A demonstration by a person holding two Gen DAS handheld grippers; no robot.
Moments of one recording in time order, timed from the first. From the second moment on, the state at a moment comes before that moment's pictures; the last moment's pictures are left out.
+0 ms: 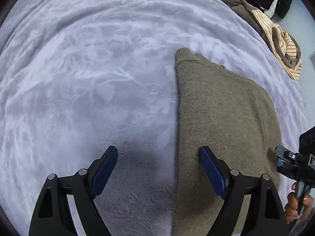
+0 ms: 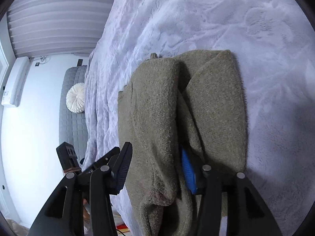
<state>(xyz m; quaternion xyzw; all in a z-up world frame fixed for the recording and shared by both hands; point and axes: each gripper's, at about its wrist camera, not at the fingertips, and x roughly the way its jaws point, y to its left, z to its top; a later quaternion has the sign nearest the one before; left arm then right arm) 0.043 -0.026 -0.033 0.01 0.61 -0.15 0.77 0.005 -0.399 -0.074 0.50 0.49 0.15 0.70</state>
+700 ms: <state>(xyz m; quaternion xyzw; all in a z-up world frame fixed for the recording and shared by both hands) 0.019 -0.089 -0.039 0.09 0.59 -0.18 0.78 -0.051 -0.424 -0.087 0.51 0.46 0.08 0.73</state>
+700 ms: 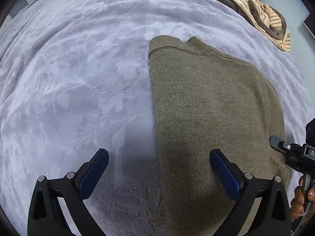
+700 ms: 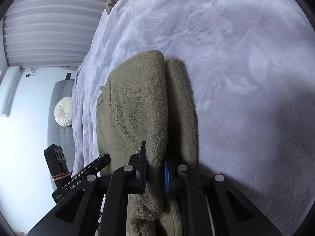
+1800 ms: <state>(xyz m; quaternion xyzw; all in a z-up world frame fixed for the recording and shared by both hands) -0.073 -0.058 -0.054 0.14 0.62 -0.18 0.75 -0.111 -0.373 -0.026 0.38 0.49 0.02 0.78</state>
